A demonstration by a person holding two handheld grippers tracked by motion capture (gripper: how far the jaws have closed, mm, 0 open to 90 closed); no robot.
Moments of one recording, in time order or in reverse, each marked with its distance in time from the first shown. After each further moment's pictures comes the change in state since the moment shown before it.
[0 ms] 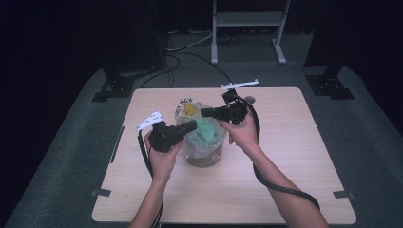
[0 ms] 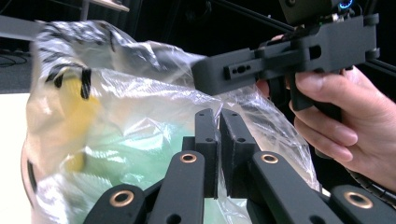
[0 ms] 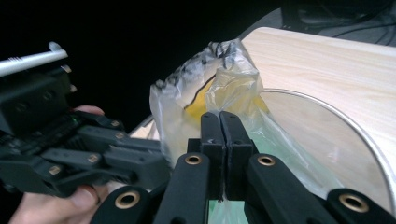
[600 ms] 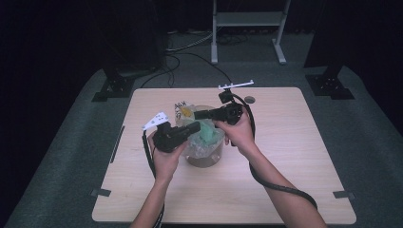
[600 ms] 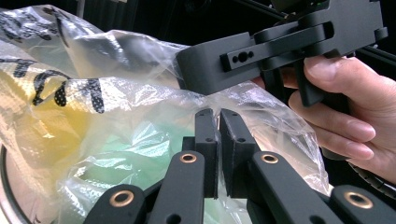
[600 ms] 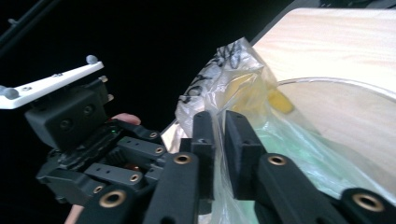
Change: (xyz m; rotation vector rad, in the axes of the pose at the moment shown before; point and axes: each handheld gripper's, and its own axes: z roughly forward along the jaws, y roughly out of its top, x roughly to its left) left arm -0.001 -0.005 0.009 0.033 0.001 0.008; right arm -0.005 -0.001 0.014 0.036 0.140 0.095
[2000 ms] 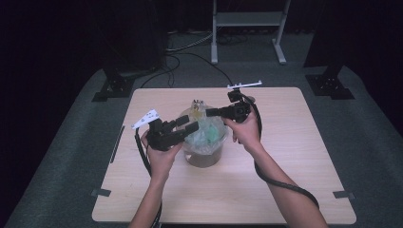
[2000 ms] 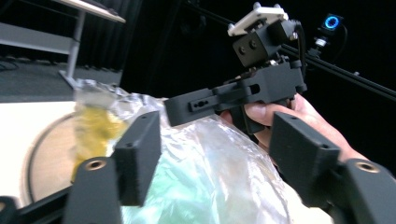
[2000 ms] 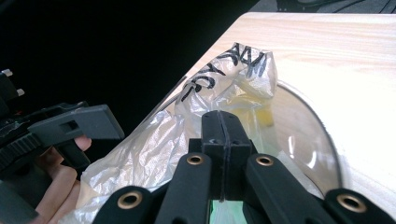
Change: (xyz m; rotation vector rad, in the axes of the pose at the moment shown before) left arm 0.000 0.014 -0.018 -0.092 -0.021 -0.043; right arm -0.031 -0.003 -0.012 -0.026 -0.127 0.033
